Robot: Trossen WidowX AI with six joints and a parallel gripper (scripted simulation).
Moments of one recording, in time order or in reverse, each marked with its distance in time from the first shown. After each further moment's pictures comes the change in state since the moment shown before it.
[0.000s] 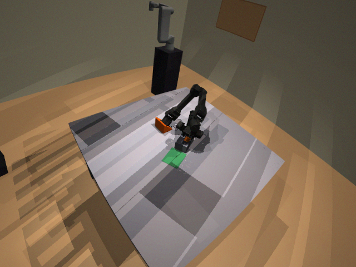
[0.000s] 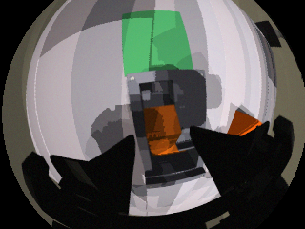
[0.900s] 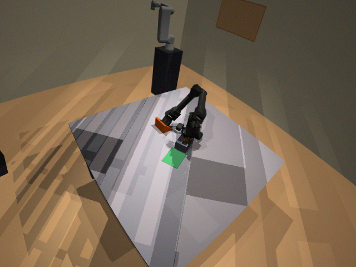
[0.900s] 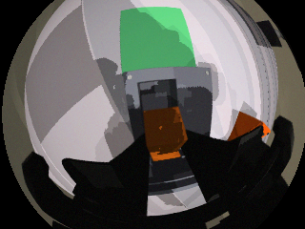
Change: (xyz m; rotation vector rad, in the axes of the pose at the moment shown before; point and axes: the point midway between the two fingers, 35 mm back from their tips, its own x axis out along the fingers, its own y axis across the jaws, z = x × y) arm 0.014 0.000 -0.001 0.001 0.001 0.001
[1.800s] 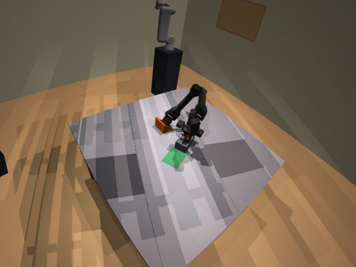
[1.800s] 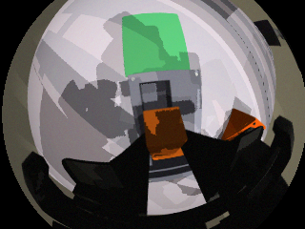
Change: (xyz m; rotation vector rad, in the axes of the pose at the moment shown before) arm -0.025 0.000 0.000 0.007 0.000 0.001
